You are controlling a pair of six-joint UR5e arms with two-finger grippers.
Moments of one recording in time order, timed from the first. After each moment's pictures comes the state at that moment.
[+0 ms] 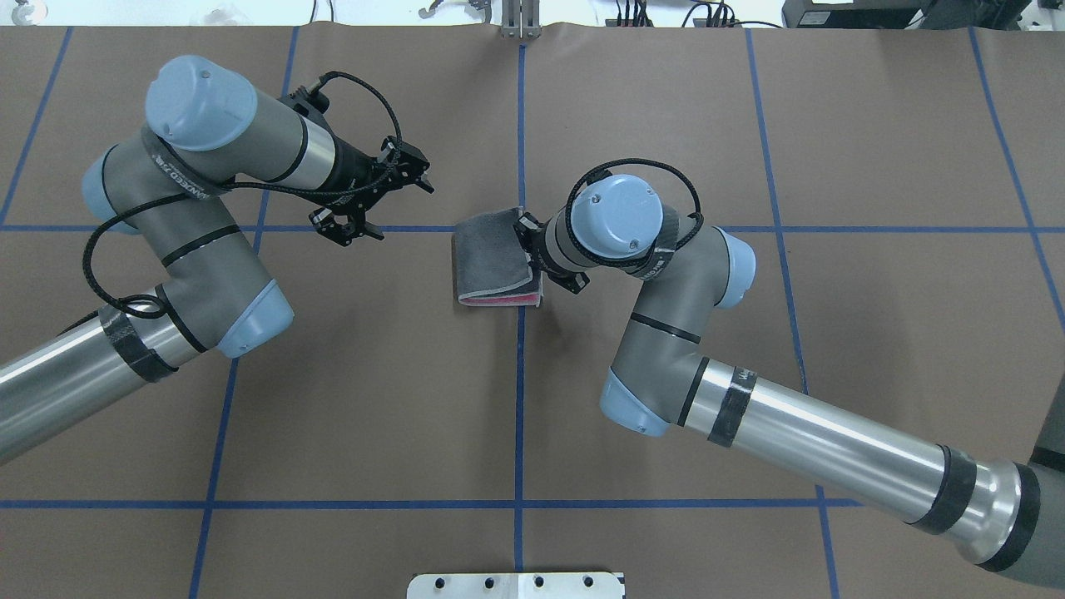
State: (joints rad) left arm -0.77 -2.16 -1.49 -2.21 -2.09 -1.83; right arm 0.54 -0.82 1.31 -1.03 1.76 2.04
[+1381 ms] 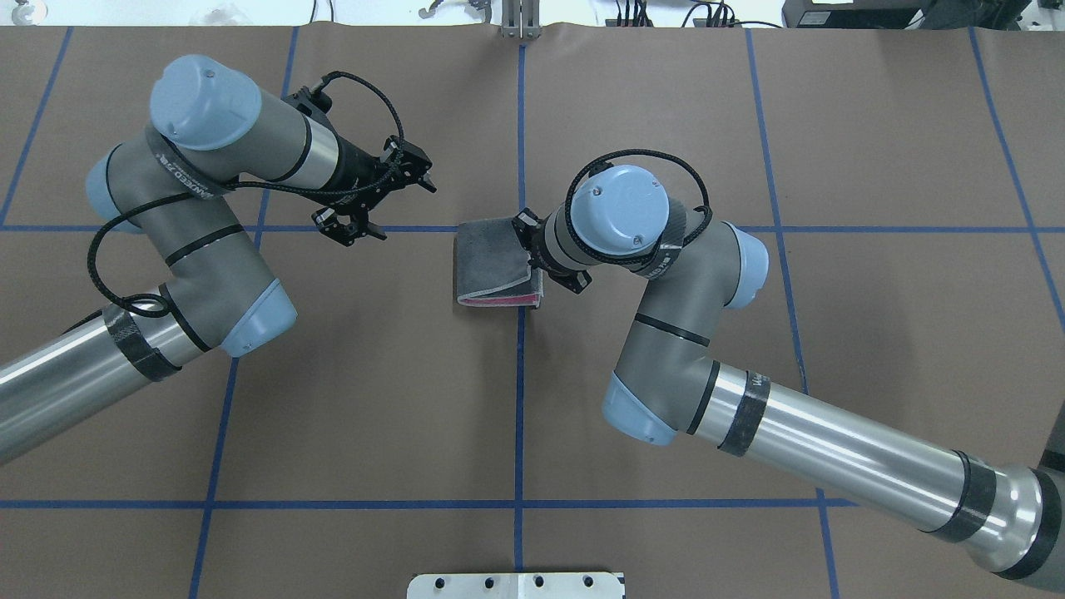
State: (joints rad) left arm -0.77 -2.17 -1.49 -2.21 -2.09 -1.83; right arm 0.54 -0.85 1.45 -1.15 1.75 2.04
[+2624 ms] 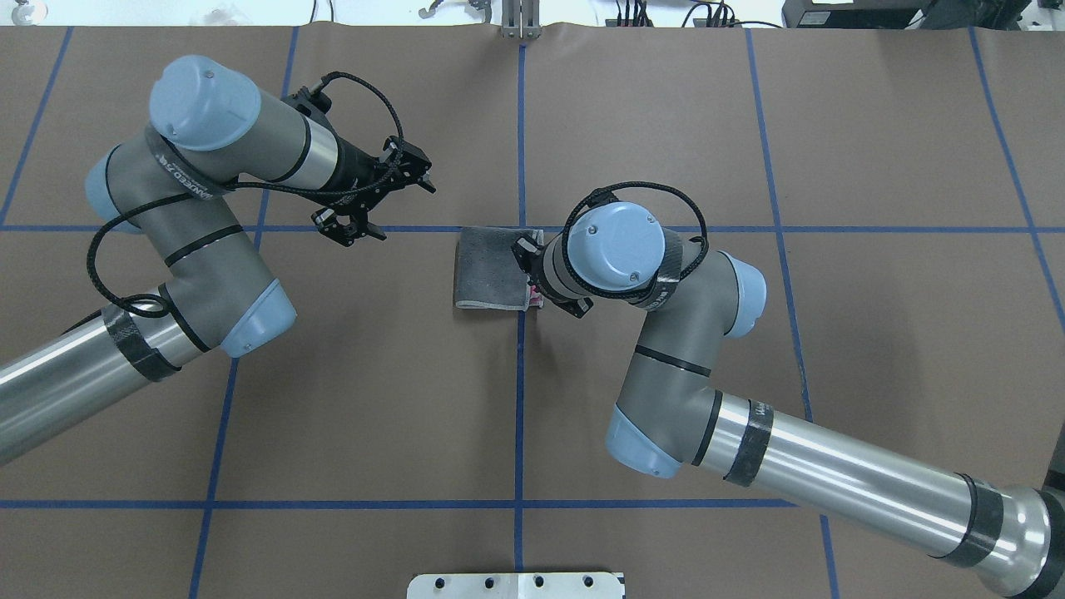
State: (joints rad) left arm -0.77 -2.17 -1.49 -2.21 -2.09 -1.83; right arm 0.50 -0.87 1.46 -1.15 1.71 2.04
